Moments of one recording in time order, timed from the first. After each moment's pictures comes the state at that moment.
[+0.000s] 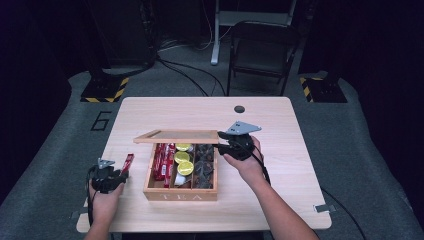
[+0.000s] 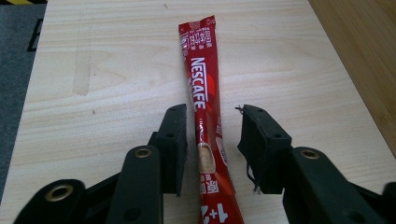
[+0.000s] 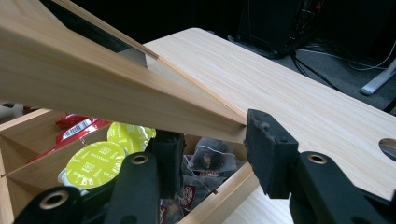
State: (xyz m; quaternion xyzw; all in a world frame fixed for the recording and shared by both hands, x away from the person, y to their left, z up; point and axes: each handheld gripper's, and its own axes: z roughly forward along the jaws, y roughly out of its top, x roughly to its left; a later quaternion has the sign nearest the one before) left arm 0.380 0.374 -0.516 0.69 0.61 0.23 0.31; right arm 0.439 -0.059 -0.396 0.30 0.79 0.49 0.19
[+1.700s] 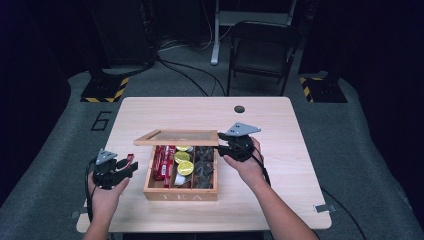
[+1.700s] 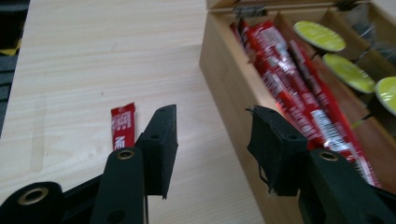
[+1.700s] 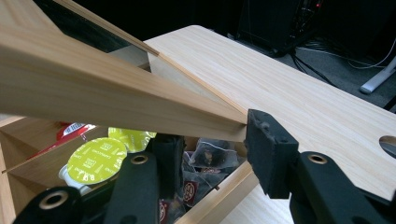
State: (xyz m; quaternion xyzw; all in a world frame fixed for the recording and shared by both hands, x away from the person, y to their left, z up) left arm 0.365 0.339 -0.444 0.70 0.54 0.23 0.40; right arm 0.436 -0.059 -0.397 0.30 0.80 0.49 0.19
